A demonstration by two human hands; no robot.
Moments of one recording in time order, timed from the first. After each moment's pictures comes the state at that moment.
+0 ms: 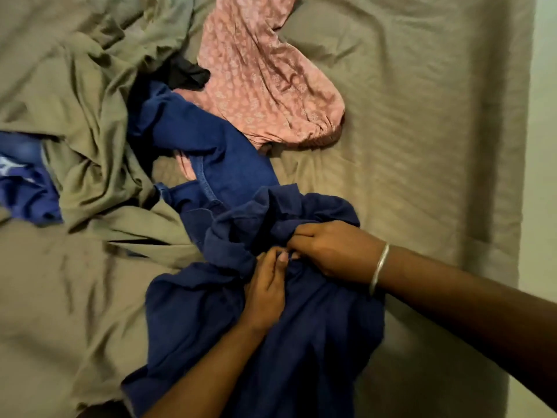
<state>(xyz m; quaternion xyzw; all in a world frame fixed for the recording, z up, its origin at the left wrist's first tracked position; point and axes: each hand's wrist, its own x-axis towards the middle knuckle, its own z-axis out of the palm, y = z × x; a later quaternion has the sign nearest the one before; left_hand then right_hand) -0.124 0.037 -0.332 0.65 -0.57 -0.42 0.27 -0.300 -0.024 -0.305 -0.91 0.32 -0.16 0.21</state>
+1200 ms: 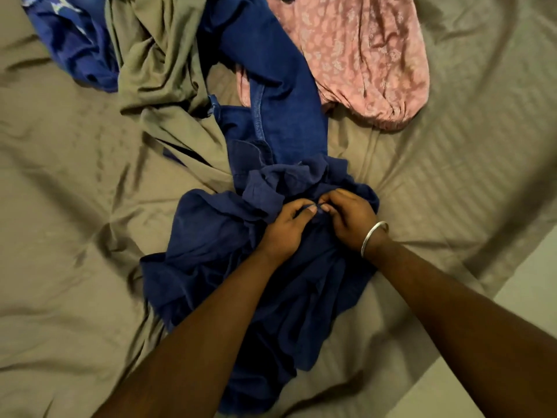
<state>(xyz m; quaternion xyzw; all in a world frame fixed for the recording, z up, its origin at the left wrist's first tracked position) -0.148 0.023 -0.340 0.70 -0.35 -0.55 0.29 -0.304 -0.039 -0.338 -0.77 0.43 -0.19 0.43</state>
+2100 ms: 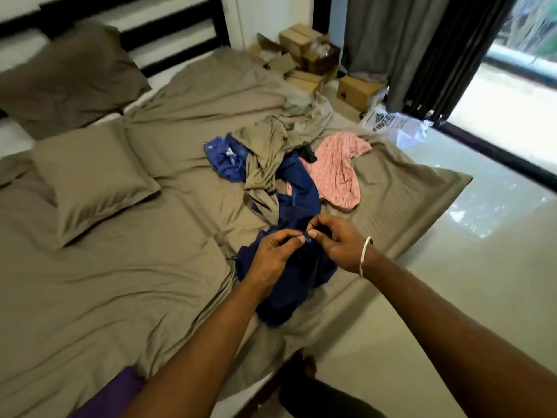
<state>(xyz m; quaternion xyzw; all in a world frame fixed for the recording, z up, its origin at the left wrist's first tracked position) -0.188 0.245 0.116 0.59 -0.35 -0.49 0.54 -0.332 0.143 0.119 -0.79 0.31 -0.21 0.48</state>
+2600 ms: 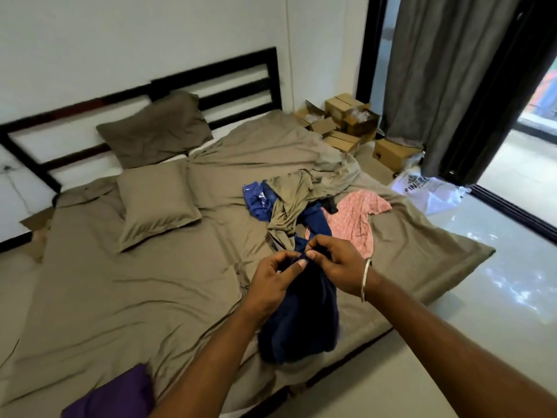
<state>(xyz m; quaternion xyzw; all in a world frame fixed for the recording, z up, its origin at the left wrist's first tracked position) -0.259 0.261 0.232 0.61 -0.35 -0.38 0.60 -0.375 0.131 0.232 -0.85 0.18 -0.23 0.45</state>
